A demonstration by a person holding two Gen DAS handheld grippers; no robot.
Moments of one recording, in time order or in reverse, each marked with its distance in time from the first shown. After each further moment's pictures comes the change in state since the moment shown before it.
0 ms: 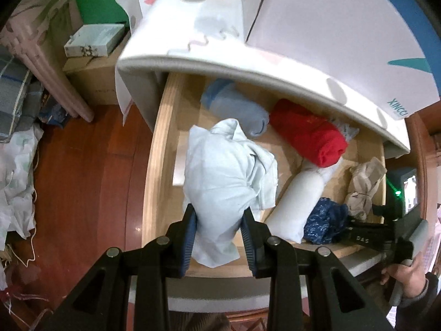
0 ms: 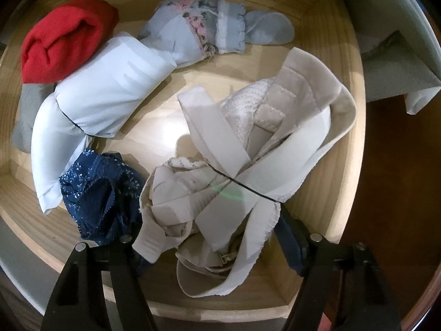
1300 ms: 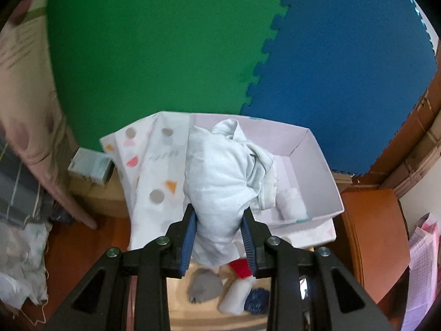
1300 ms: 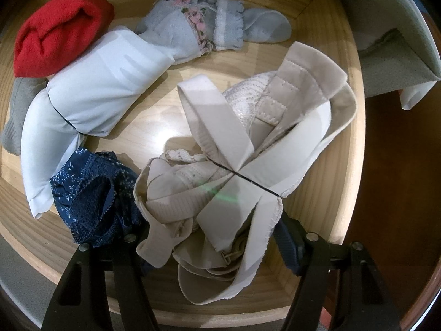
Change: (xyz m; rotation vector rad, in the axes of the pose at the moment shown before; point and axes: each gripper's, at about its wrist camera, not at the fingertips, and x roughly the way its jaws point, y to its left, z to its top) left arm -0.207 -0.080 0.117 0.127 -0.431 -0.073; right arm 0.004 0.003 -0.006 0.031 -0.022 -0.052
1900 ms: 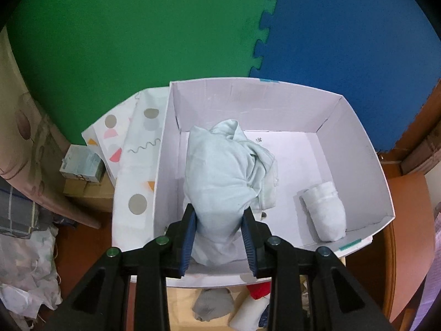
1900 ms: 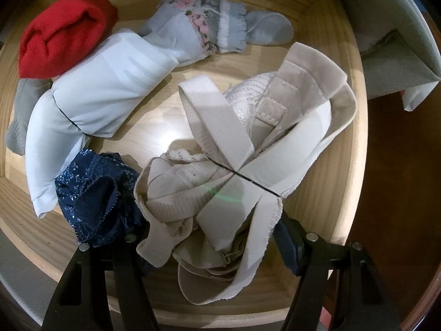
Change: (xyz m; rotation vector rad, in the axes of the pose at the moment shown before) left arm 0.122 -0.021 0.007 0.062 0.139 0.102; right arm -0.003 -0.002 -0.001 -0.002 -0.013 0.021
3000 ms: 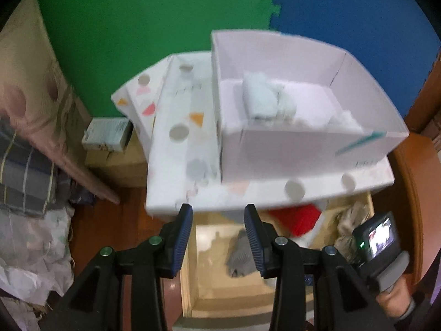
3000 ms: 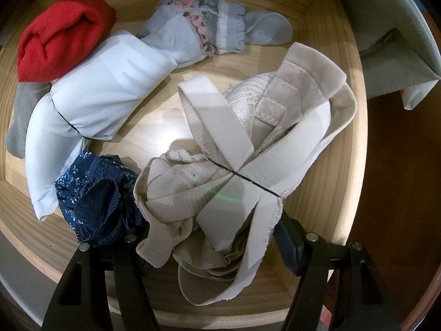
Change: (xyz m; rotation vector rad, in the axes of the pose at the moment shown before) left arm -0.026 0.050 -0.116 0.019 0.043 0.067; right arm 0.001 -0.001 0.000 0.005 -0.005 0.004
